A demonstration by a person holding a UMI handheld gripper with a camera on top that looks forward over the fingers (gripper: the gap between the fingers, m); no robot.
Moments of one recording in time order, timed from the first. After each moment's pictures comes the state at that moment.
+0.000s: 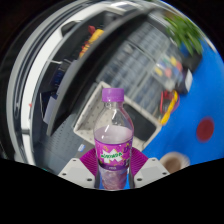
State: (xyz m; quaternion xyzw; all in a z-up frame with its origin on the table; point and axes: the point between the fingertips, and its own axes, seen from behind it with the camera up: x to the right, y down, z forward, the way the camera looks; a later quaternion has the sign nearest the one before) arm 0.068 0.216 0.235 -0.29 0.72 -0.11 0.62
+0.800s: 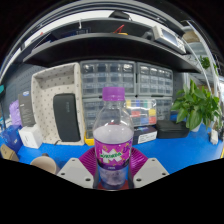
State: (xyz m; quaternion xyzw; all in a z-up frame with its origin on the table) arm 0.066 -0.007 0.099 -0.51 0.61 -0.46 0.40
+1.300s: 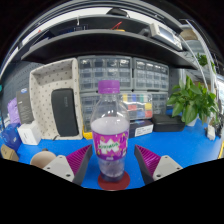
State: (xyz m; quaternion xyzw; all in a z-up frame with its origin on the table) arm 0.045 -0.007 0.088 -0.51 0.63 -0.45 0.37
